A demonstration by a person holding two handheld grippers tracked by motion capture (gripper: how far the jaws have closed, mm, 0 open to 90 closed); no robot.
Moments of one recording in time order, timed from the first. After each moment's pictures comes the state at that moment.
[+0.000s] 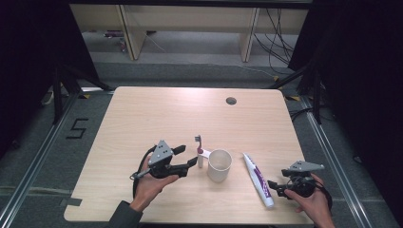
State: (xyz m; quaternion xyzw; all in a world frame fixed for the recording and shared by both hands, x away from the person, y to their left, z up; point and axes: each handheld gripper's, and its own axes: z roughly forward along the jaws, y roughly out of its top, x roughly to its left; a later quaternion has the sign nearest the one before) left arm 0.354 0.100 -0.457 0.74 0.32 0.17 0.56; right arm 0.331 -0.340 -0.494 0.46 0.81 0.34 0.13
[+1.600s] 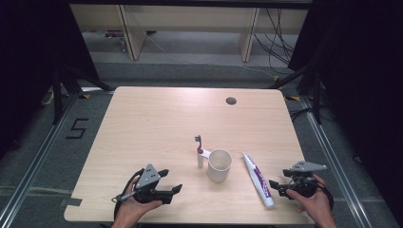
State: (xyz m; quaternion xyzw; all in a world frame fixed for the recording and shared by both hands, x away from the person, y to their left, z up) left arm 0.305 0.139 -0.494 0.79 0.34 0.14 0.49; right arm 0.332 -0.348 -0.495 0.45 0.81 0.34 0.15
